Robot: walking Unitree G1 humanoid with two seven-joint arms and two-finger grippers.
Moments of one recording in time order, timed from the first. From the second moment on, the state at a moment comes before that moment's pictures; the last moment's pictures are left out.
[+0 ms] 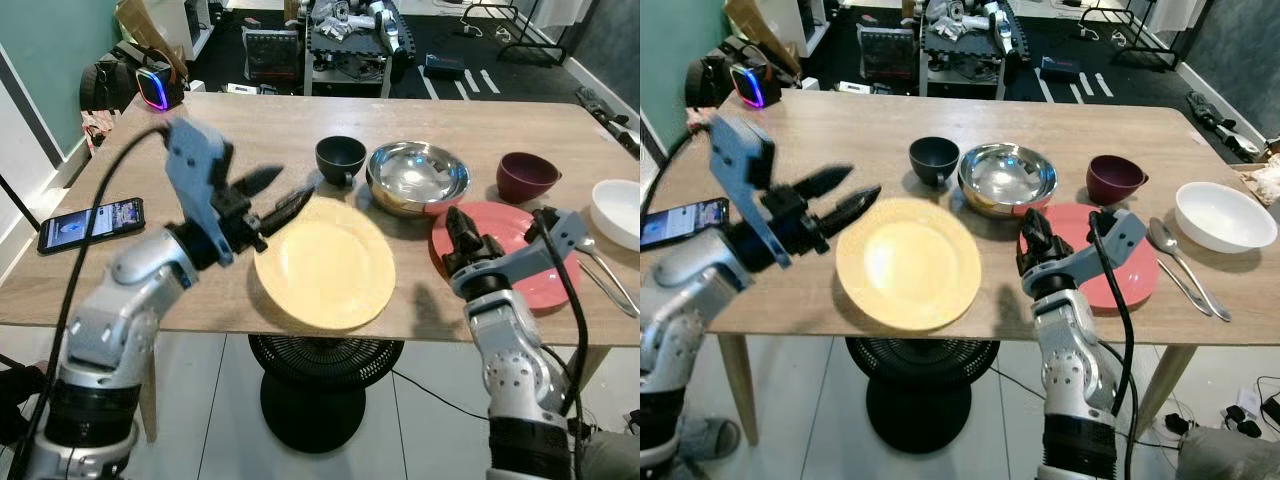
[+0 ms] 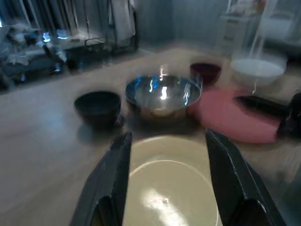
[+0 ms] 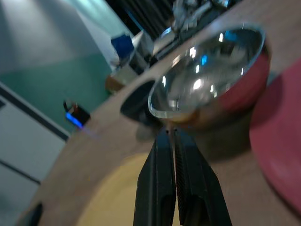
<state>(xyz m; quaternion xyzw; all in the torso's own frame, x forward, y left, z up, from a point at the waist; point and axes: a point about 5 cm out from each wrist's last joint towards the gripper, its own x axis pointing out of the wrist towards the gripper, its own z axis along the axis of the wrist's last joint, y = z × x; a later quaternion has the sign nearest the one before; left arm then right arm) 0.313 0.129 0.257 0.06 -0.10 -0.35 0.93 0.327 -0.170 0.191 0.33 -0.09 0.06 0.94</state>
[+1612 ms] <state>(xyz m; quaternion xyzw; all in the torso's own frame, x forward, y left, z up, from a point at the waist) 0.350 0.185 0.168 0.15 0.05 -0.39 0.91 0.337 -0.184 0.165 0.11 -0.01 0.18 0.98</state>
